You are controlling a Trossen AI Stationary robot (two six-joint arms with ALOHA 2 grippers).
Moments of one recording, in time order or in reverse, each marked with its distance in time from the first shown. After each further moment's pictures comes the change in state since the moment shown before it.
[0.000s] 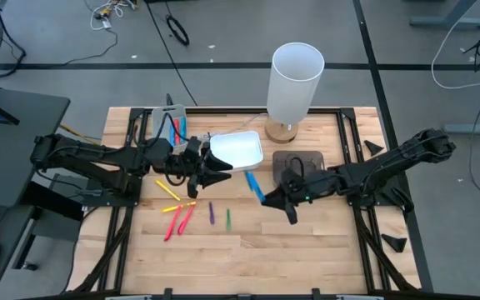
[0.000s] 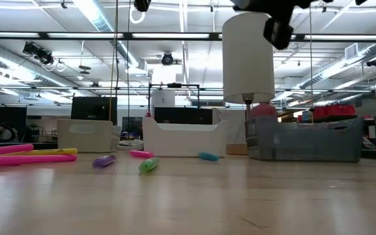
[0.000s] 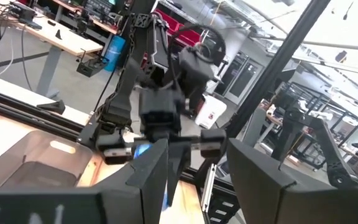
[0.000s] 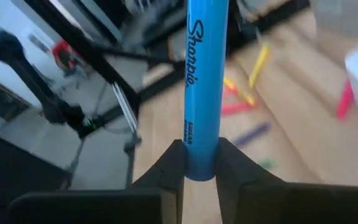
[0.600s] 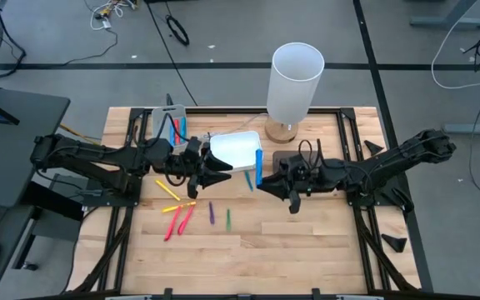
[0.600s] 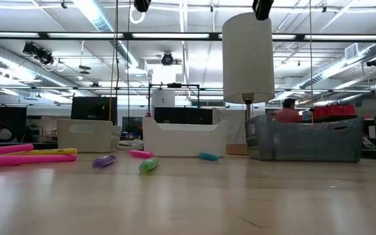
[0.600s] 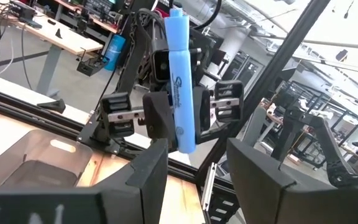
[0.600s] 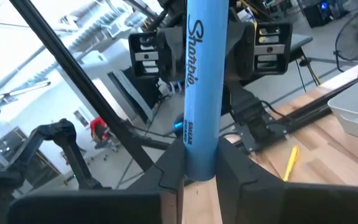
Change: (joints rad) left arm 0.000 0.001 0.000 -0.004 0.000 0.001; right arm -0.023 -0.001 0.000 0.381 0.070 -0.088
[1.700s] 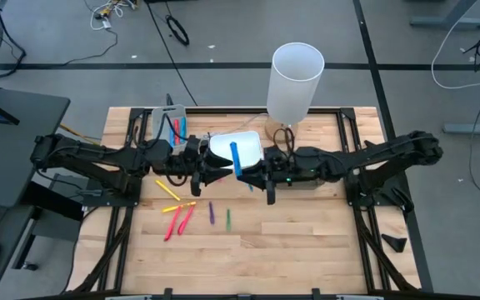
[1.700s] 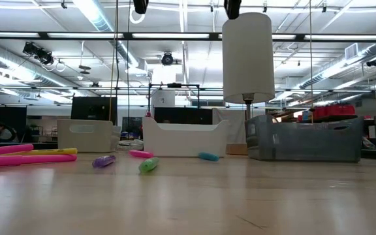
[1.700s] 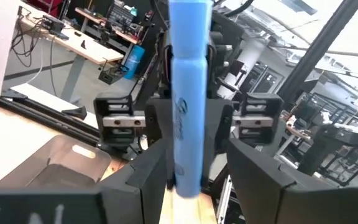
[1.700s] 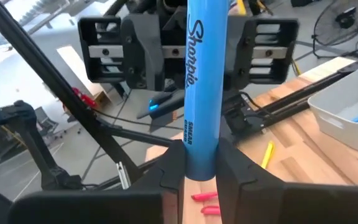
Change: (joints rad) left arm -0.012 0.003 0.004 -0.003 -0.110 0.003; right arm -0.127 0.173 0.293 -0.280 -0.108 -0.043
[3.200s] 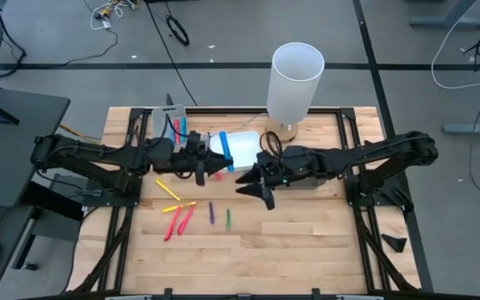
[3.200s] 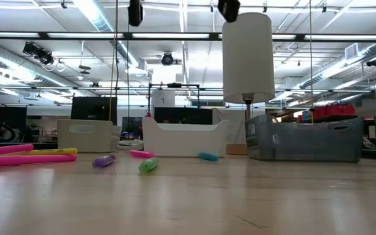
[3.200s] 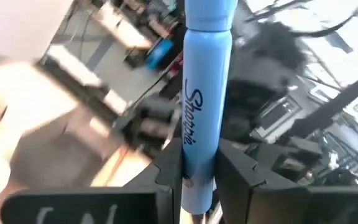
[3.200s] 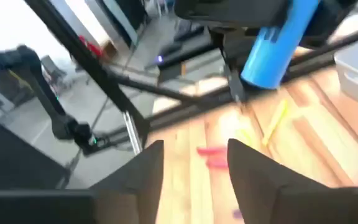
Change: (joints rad) left arm 0.022 -0.002 0.001 -0.088 -0.077 -0.261; right arm -0.023 0.029 0.088 -0.233 -0.175 -0.030
